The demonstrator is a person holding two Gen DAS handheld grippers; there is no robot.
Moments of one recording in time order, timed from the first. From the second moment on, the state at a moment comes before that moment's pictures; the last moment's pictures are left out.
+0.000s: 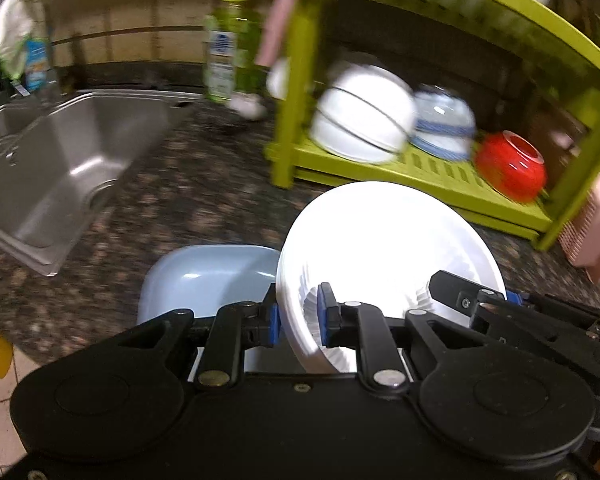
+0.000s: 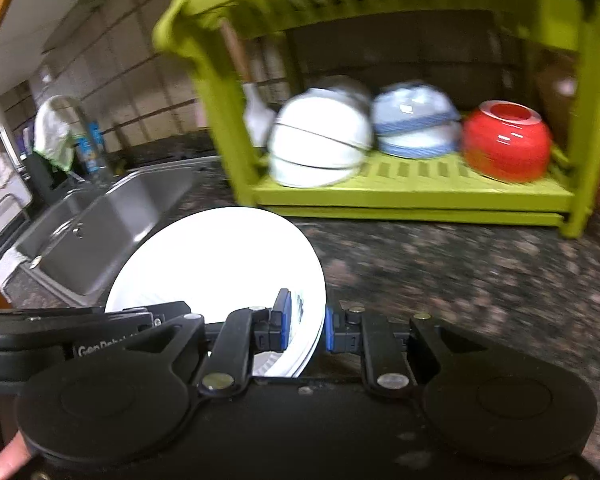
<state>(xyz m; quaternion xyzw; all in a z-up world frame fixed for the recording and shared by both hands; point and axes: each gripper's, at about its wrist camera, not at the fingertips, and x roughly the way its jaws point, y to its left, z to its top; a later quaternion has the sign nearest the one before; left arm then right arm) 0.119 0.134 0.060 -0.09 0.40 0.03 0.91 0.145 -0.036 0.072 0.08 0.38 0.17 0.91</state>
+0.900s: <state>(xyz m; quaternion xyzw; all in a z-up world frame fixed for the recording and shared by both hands) 0.124 0.204 0.015 -0.14 0.43 0.07 0.89 0.164 0.057 0.034 0.03 0.41 0.21 0.89</state>
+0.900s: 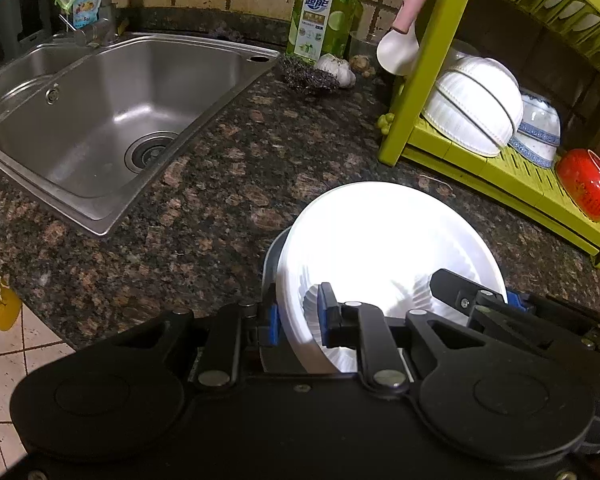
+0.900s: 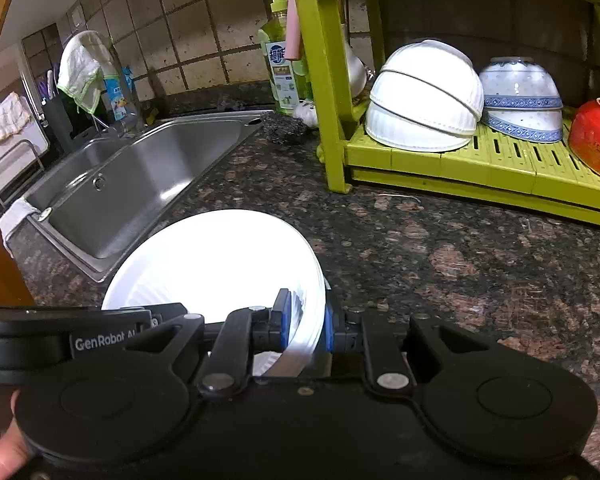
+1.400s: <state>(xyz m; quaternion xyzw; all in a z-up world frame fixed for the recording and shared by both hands) 0.127 0.206 0.013 -0.14 0.43 0.07 0.89 0.167 0.053 0.035 0.04 0.41 0.22 0.89</state>
